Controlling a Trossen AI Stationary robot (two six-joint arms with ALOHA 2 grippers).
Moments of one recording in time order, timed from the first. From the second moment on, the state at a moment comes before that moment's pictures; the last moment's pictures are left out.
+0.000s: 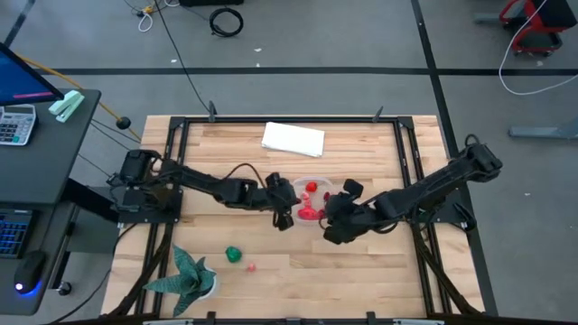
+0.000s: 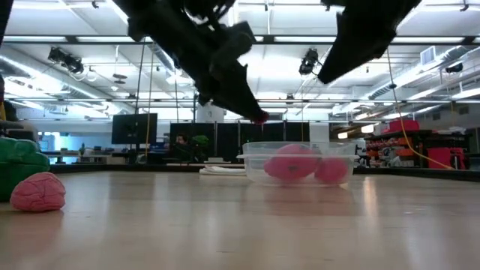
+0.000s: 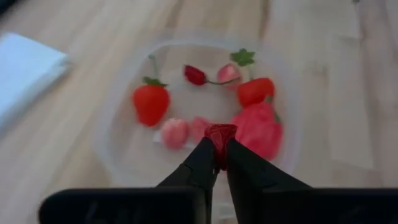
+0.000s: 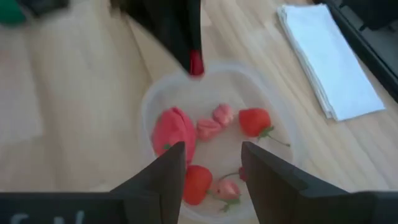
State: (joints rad) left arm -0.13 1.76 1.04 0.03 -0.30 -0.27; right arm 0.41 1.49 1.05 -0.63 0.63 0.64
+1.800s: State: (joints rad) left arm -0.54 1.75 1.04 -0.34 0.06 -0.33; right arm 0.46 1.44 1.05 -0.64 0.67 0.61
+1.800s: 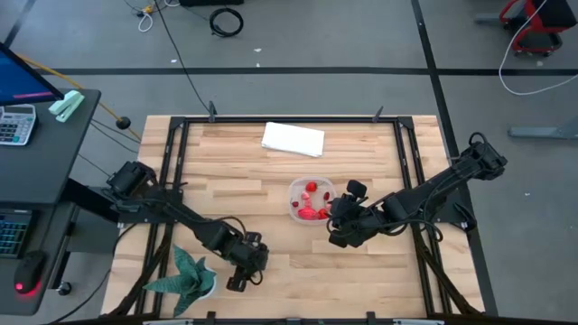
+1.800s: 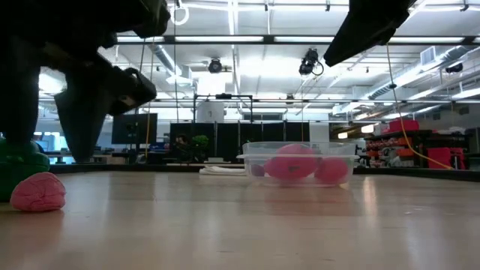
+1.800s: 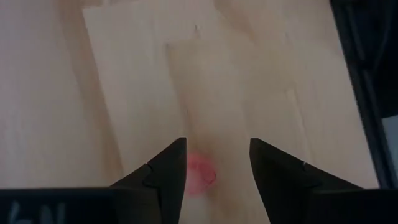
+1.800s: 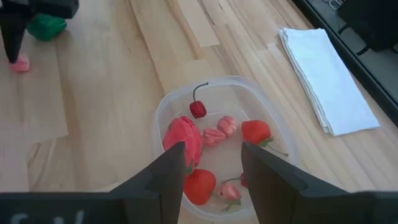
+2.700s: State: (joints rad) left arm -0.53 1.82 1.10 -0.39 -0.14 -0.25; right arm 0.46 1.44 1.05 -0.64 0.67 0.61
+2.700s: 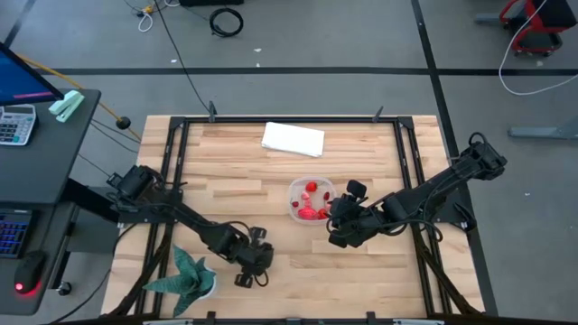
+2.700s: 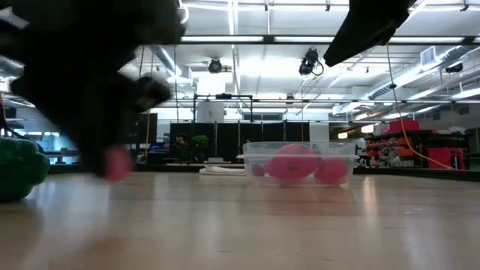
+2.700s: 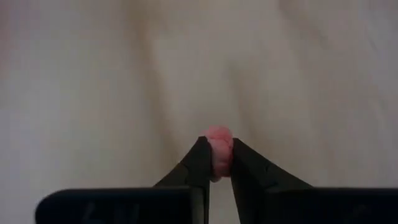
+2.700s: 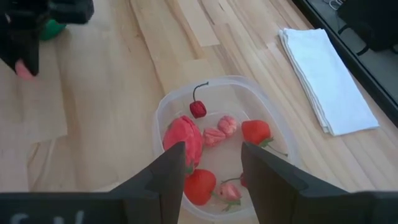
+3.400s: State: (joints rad) left arm -0.09 1.95 1.35 -0.30 -0.09 -0.03; right arm 0.46 1.44 1.05 -0.63 0.68 0.61
